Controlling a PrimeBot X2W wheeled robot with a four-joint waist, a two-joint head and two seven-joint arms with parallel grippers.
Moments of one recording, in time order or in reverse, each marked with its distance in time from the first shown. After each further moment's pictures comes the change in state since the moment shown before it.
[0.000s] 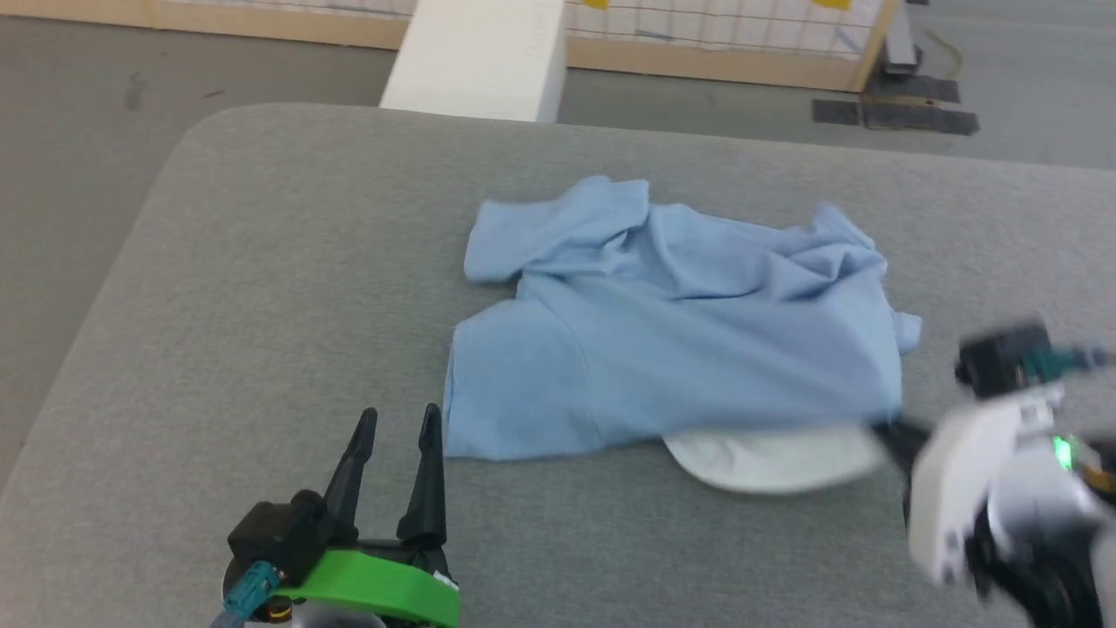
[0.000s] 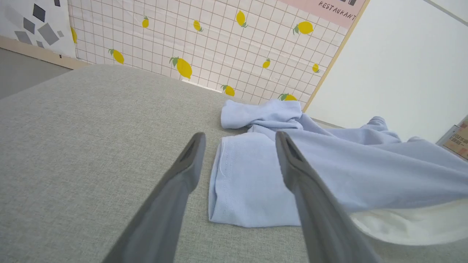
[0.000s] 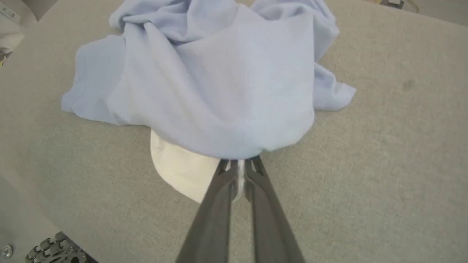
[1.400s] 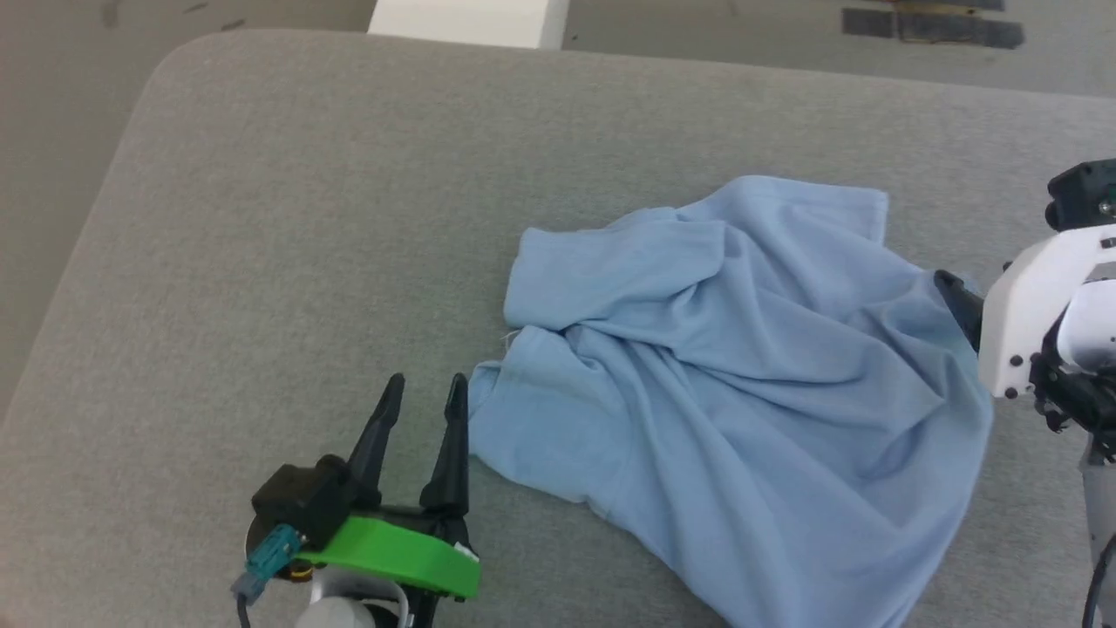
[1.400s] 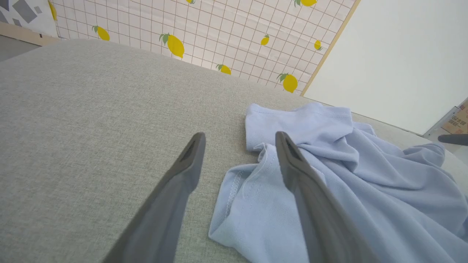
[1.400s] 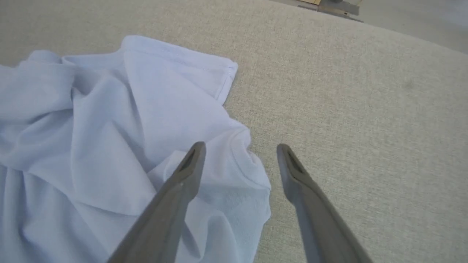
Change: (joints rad) left arm -0.076 -0.012 -0.022 0.044 0.008 -0.040 0.000; right arm -0.328 -0.040 -0.107 0.271 -0.120 0.000 0.047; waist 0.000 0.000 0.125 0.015
